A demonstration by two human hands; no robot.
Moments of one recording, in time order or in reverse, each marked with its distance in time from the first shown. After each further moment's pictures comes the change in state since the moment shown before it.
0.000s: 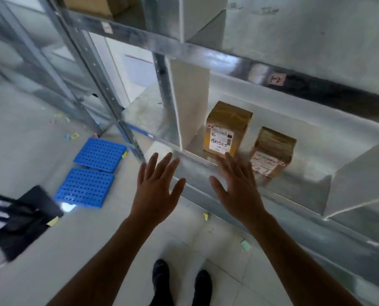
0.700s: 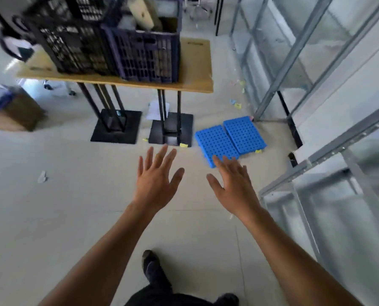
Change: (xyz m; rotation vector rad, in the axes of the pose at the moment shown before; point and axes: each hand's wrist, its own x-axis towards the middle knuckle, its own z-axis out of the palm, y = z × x) left_hand -0.418 -0.275 -0.147 0.020 0.291 -1.063; right_hand -0.088 -0.447 0.239 -0.076 -0.568 -0.757
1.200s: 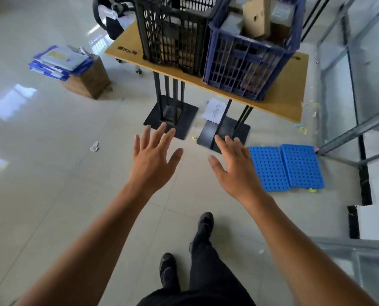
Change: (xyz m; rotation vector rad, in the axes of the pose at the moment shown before) left_hand 0.086 -0.214 -0.104 0.028 0.159 -0.294; right_hand 0.200 -0.210 0.055 0.037 -0.113 -0.342
